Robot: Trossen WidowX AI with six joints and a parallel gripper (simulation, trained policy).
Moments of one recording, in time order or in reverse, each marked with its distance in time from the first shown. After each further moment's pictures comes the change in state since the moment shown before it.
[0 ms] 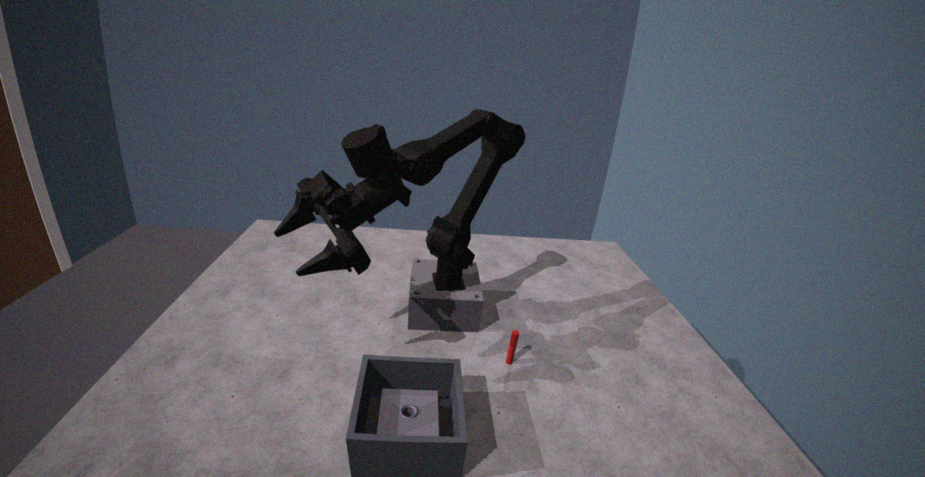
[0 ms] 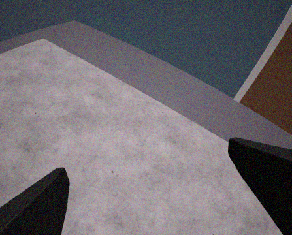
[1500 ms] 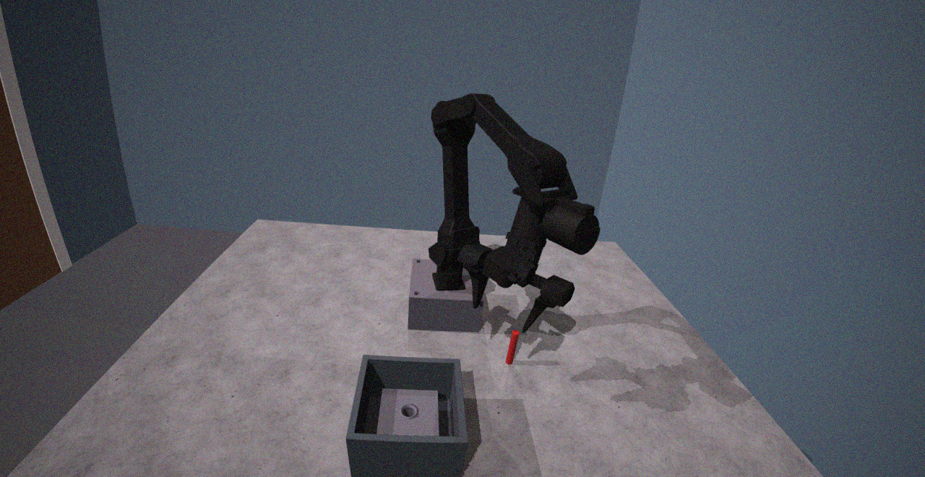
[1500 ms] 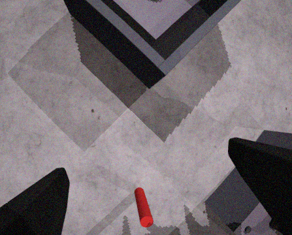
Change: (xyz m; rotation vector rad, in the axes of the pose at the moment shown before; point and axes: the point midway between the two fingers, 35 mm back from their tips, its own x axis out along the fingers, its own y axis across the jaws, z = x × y) arm -0.203 0.238 -0.117 0.000 0.751 0.360
